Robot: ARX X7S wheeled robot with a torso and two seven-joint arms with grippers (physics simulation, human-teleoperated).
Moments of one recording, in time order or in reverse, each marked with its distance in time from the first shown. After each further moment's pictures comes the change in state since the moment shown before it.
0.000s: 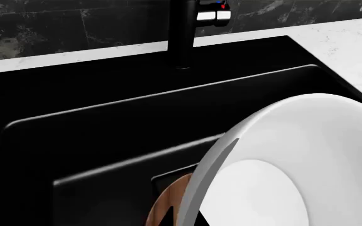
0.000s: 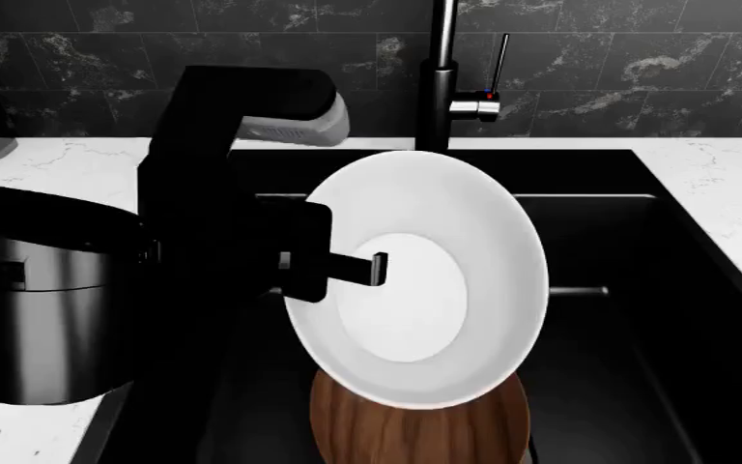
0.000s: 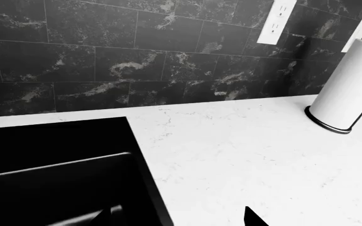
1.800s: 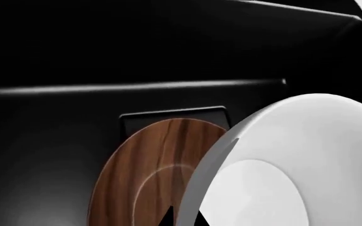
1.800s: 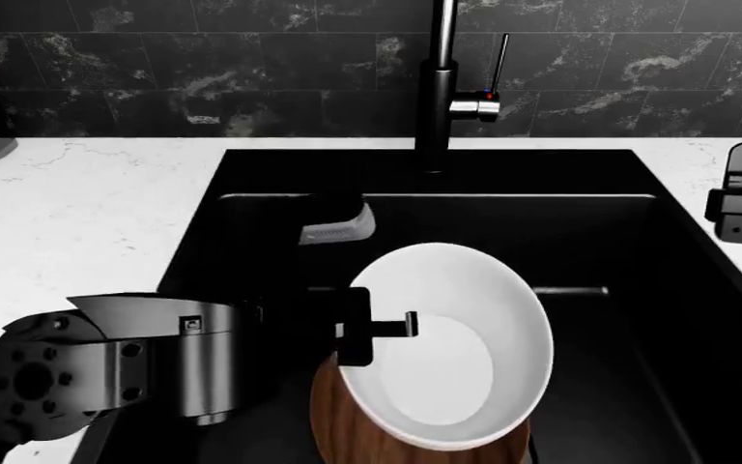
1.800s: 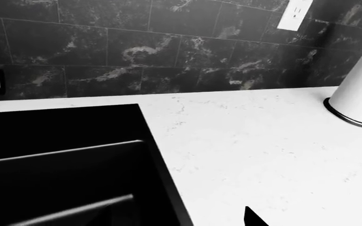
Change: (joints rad) left arm 0.334 0.112 0.089 -0.101 0.119 0.202 0.087; right arm -0.129 0.001 0.011 -0.024 -0.075 -0.067 -0.065
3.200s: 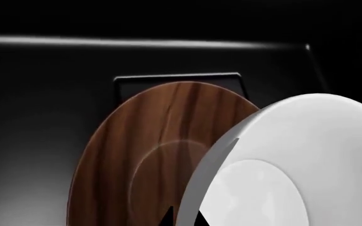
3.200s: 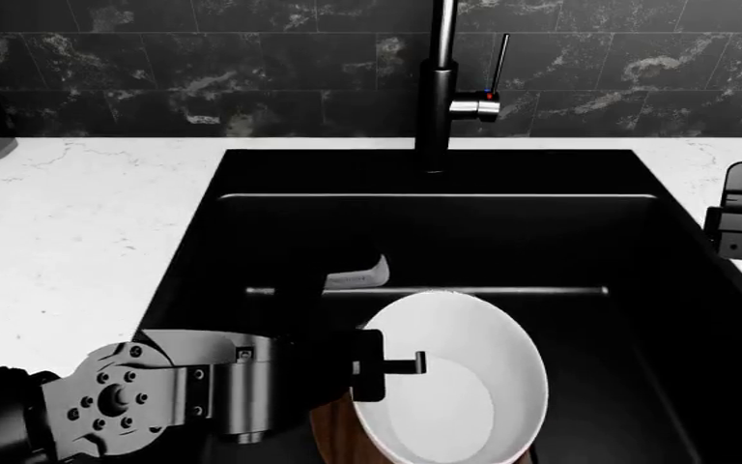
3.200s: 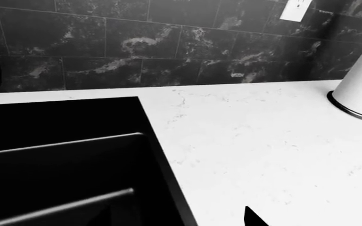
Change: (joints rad) left arm 0.120 0.070 0.072 -0.127 0.075 0.002 0.092; right arm -0.059 0.038 0.019 -0.026 -0.032 -0.017 -0.027
